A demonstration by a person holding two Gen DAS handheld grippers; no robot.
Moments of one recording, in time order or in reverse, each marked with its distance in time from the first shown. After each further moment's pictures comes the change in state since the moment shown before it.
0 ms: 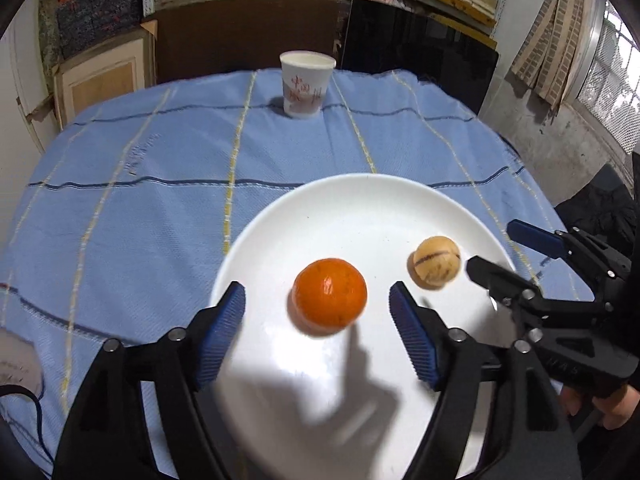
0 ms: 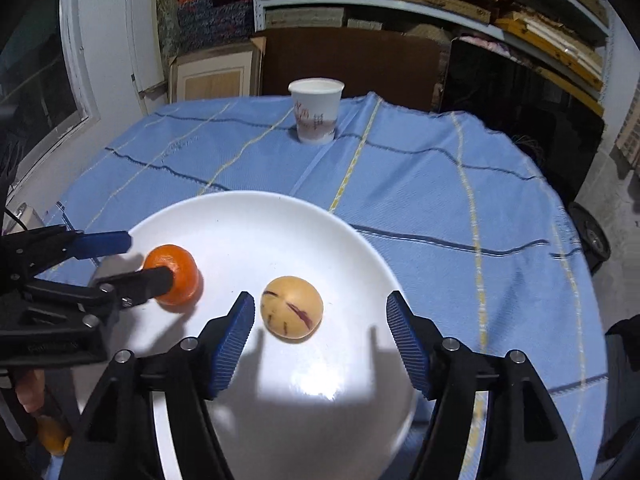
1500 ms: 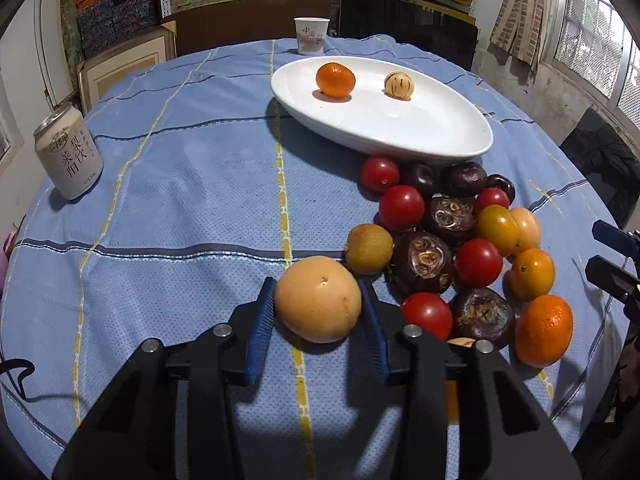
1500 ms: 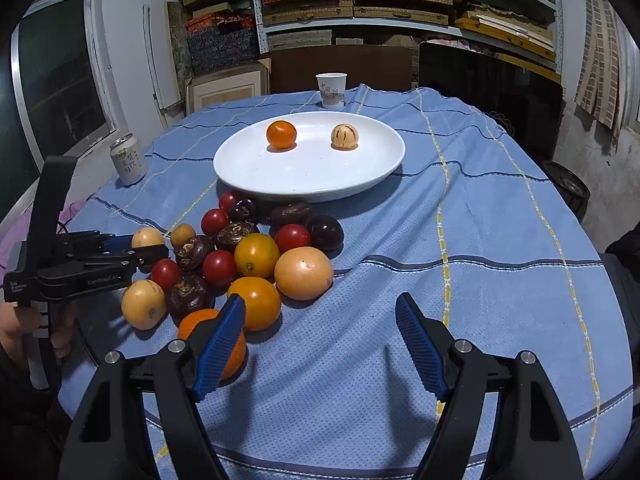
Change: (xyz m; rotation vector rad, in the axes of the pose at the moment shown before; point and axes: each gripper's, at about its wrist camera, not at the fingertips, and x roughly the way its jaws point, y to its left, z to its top) left arm -0.093 0.011 -0.210 0.068 -0.001 0.045; right arm -0.158 0.056 -0.212 0.097 -0.061 0.015
